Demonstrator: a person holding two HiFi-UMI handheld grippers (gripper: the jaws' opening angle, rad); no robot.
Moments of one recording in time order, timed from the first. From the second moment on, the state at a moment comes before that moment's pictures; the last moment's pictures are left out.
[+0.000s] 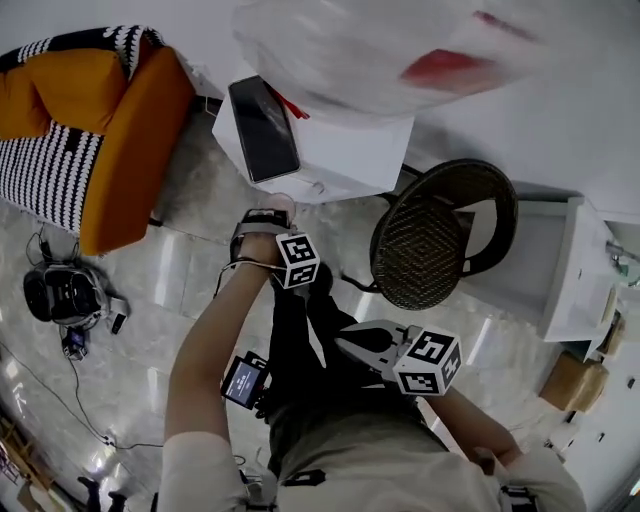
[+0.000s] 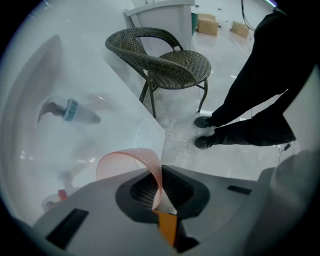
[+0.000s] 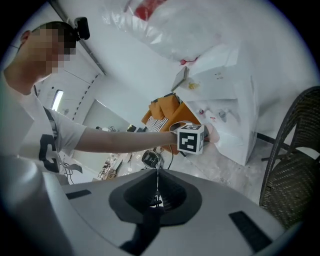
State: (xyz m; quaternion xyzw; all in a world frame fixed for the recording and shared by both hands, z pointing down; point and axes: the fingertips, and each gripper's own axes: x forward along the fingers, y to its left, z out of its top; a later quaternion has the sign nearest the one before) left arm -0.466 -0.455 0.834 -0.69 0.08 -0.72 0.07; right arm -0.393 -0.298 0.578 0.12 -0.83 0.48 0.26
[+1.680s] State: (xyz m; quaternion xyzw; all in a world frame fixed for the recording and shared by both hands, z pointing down) left arm -0.443 -0.527 0.873 -0.70 0.16 -0.69 0.13; right arm -0.371 -0.299 0.631 0.13 -0.81 0.51 0.27
